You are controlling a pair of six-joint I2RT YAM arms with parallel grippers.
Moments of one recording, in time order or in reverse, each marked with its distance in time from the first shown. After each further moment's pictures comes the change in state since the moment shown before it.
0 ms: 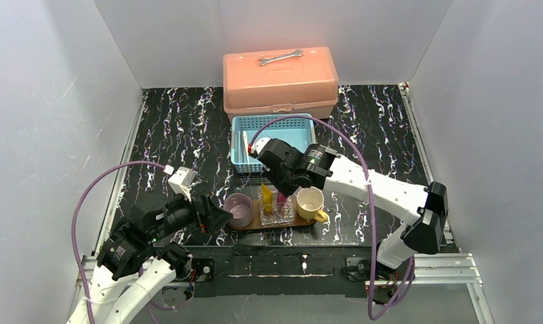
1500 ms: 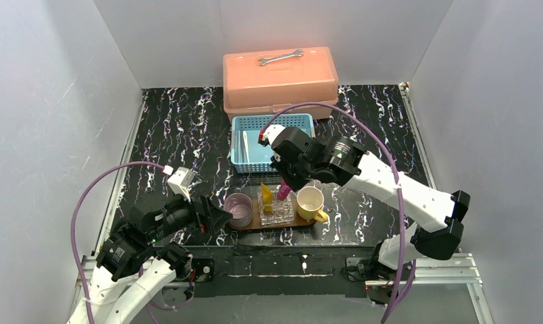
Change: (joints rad) left arm 0.000 -0.007 0.001 0.000 -0.001 -0.003; right arm -0.005 -0.092 0.134 -0.122 -0.016 0.032
